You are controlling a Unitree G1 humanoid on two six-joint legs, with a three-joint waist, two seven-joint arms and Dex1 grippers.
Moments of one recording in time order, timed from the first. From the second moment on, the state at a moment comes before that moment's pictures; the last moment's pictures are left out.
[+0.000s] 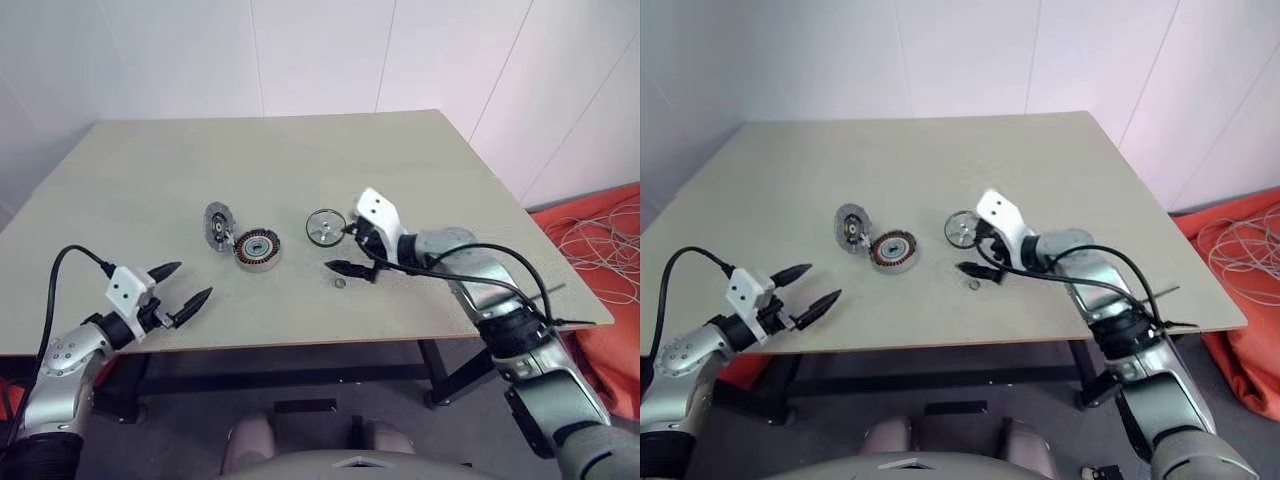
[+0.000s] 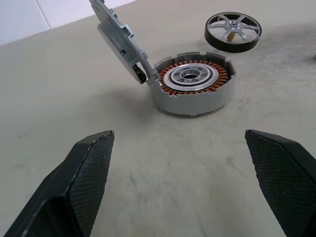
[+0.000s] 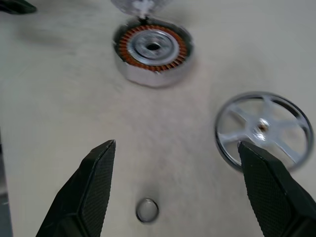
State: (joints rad) left arm 0.10 0.58 0.24 0.11 -0.37 -0.10 -0.87; right arm -0.65 -0.45 0.37 0.05 0.15 0.60 0.94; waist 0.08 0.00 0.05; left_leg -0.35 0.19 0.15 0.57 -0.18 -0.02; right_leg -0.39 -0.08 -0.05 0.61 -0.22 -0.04
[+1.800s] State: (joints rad) left arm 0.26 0.51 0.23 -0.06 -0.37 -0.08 -0.79; right arm -1.18 0.08 0.57 1.09 -0.30 0.10 1.08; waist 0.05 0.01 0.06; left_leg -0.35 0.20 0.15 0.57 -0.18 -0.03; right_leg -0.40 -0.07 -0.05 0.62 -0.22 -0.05
